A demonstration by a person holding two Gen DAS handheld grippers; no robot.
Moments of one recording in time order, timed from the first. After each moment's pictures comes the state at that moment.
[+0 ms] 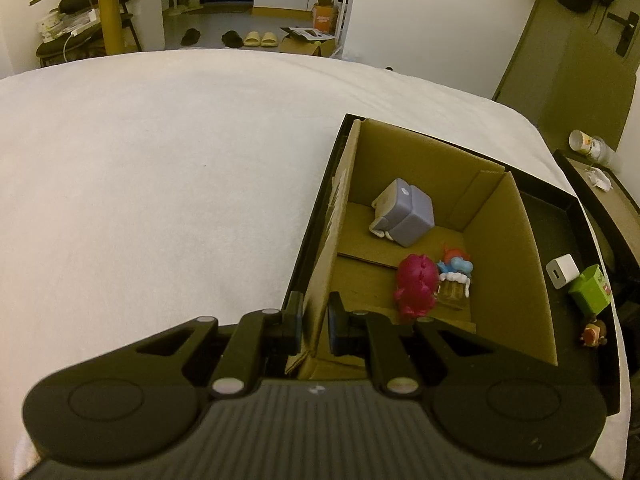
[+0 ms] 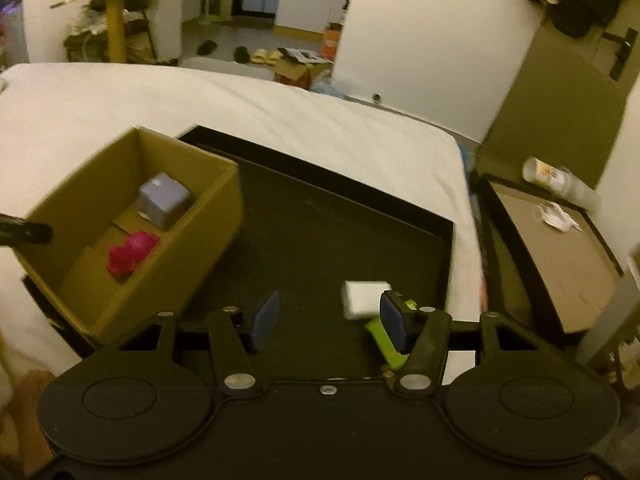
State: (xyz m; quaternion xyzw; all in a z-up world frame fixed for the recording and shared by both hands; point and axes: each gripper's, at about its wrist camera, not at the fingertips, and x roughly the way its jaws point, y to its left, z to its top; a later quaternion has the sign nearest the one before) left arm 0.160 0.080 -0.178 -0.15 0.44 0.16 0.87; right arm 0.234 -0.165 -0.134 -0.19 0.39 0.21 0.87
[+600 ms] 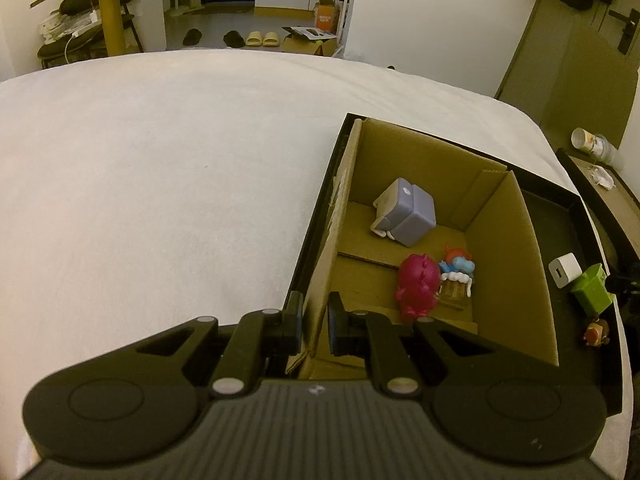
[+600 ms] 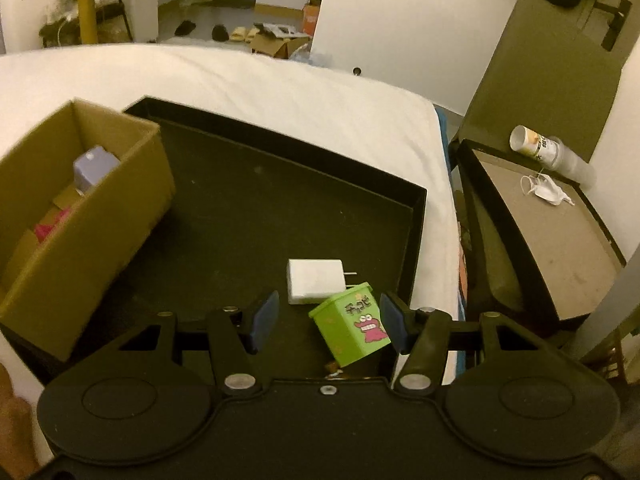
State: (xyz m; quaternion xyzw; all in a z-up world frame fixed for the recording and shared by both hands) left arm 0.159 0.081 -0.178 -0.15 0.44 0.17 0.87; right arm 0.279 -0.189 -0.173 -0.21 0.41 0.20 0.86
